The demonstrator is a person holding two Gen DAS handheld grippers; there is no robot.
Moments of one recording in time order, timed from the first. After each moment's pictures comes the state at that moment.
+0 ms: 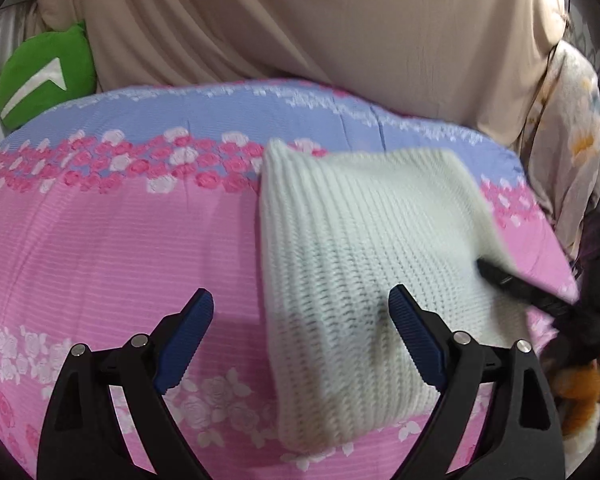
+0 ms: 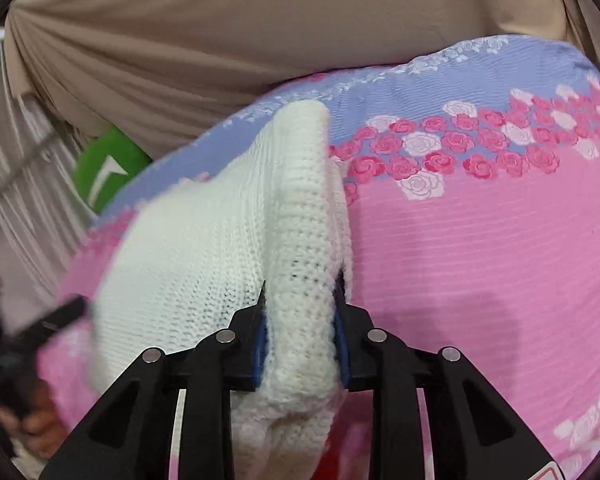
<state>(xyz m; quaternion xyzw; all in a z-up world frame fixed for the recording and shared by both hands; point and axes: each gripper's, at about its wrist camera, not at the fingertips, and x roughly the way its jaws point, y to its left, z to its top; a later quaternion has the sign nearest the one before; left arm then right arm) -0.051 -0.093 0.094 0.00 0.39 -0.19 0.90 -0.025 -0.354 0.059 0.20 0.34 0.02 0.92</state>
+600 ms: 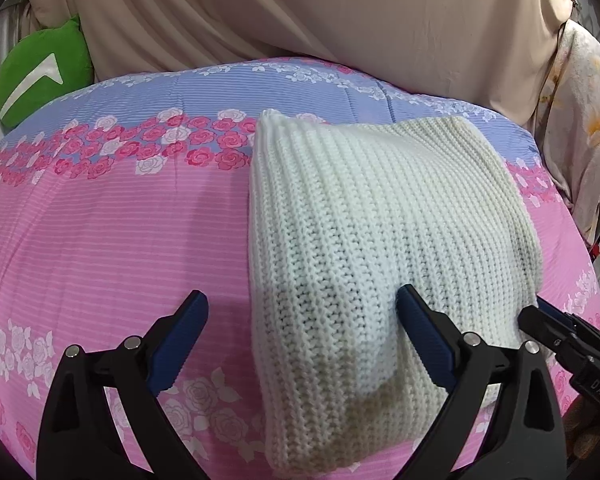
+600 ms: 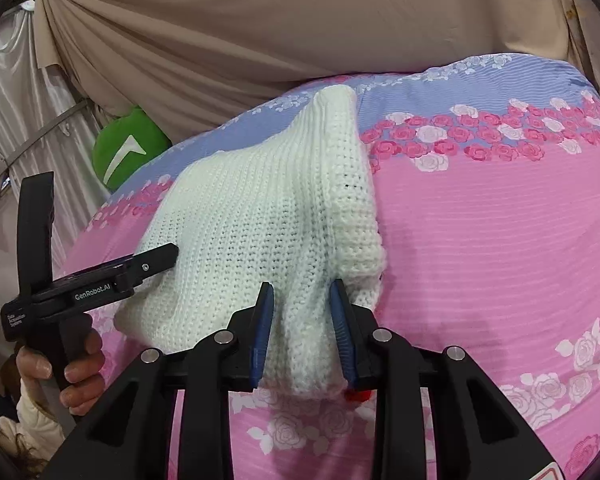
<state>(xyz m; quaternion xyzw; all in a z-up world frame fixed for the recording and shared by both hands) -0.046 -0.106 0.073 0.02 0.40 -0.17 0.90 -0.071 -0.321 0.049 0.16 0.35 0.03 0.92</state>
